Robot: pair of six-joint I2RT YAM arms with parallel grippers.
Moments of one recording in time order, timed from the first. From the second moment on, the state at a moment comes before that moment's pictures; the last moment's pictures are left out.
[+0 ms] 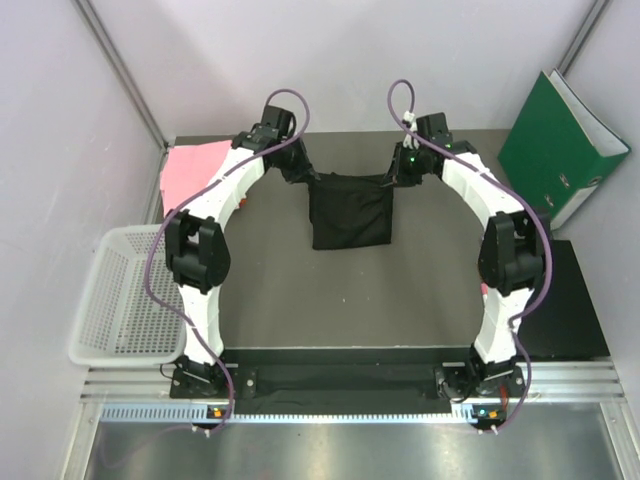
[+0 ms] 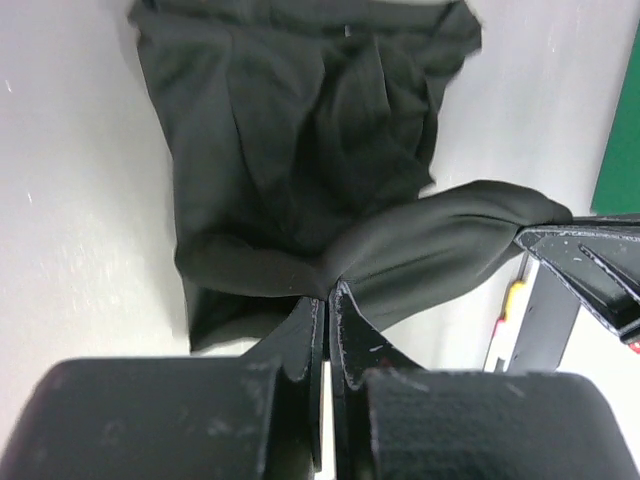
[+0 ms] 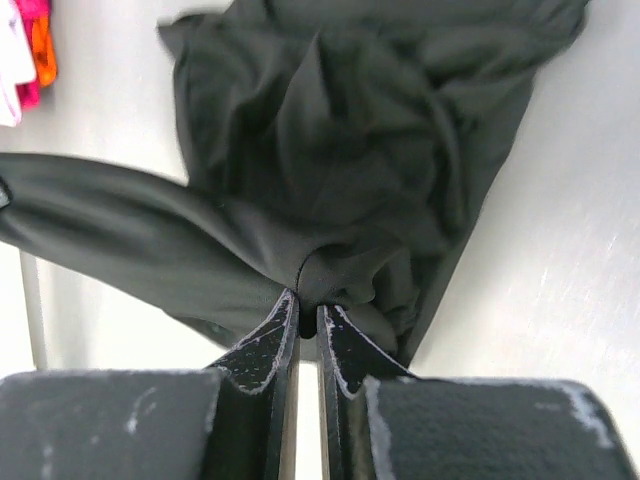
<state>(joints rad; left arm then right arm) -0.35 2.04 1.94 -0.76 0.26 -0.68 0.26 1.93 1.69 -0.61 -0.35 0.34</state>
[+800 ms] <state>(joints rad) -0.20 2.32 2.11 -0.67 0.34 -0.65 0.20 2.09 1.76 -0.40 -0.11 0.42</state>
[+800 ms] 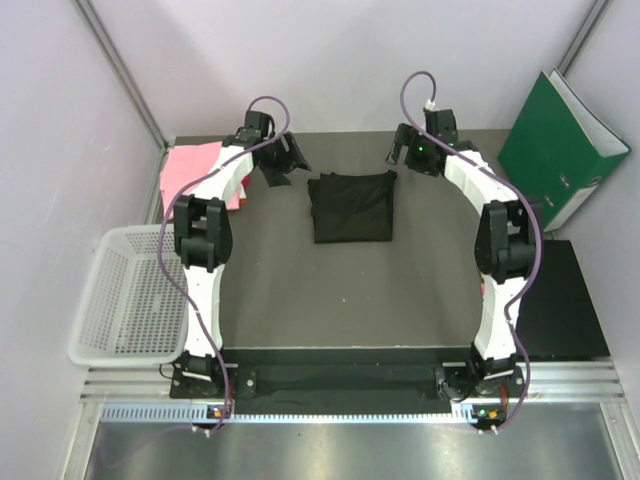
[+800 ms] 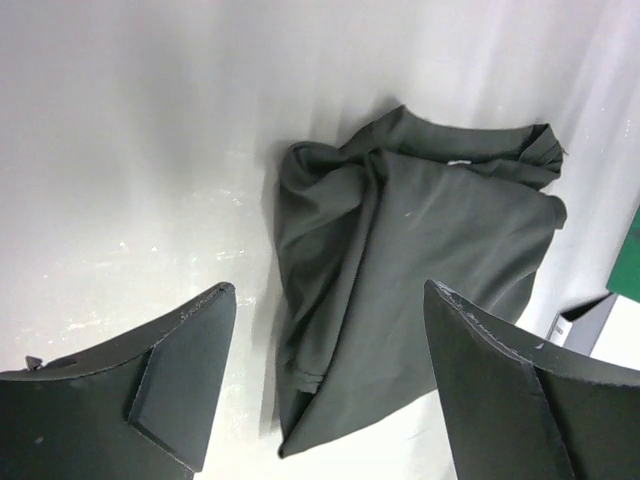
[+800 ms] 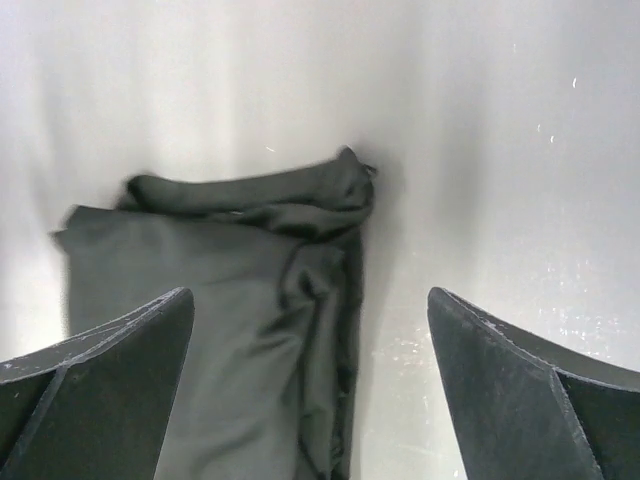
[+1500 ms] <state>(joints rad) -0.21 2.41 2.06 -0.47 0.49 -0.71 0.19 2.09 1.52 -0.30 -0.37 0.60</state>
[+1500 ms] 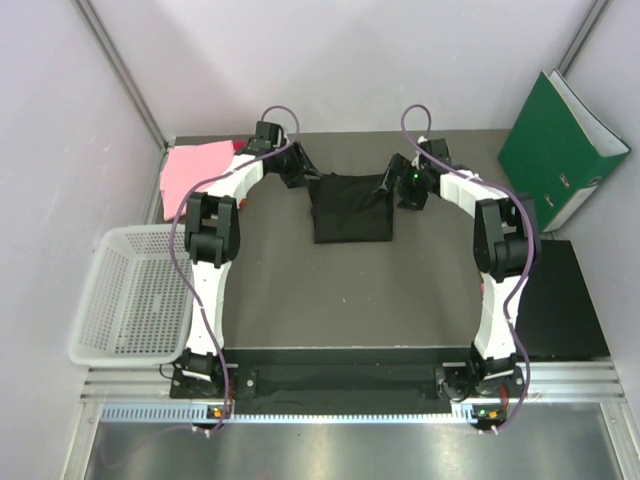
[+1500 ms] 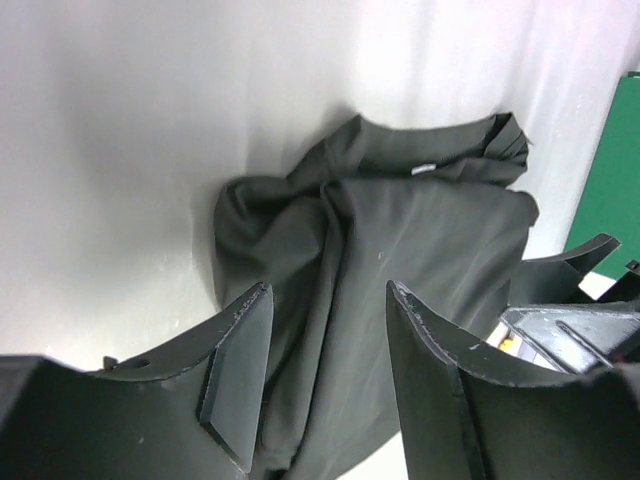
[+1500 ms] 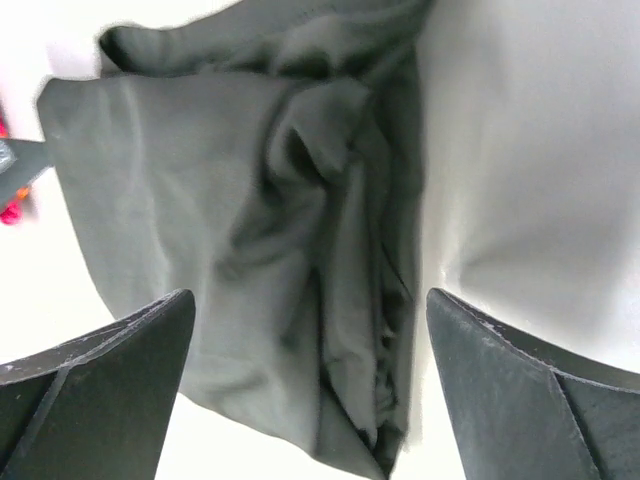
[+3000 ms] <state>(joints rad) -0.19 2.42 2.07 -0.48 0.43 -0.63 0.14 2.16 1.61 -0.31 -0.42 0.57</state>
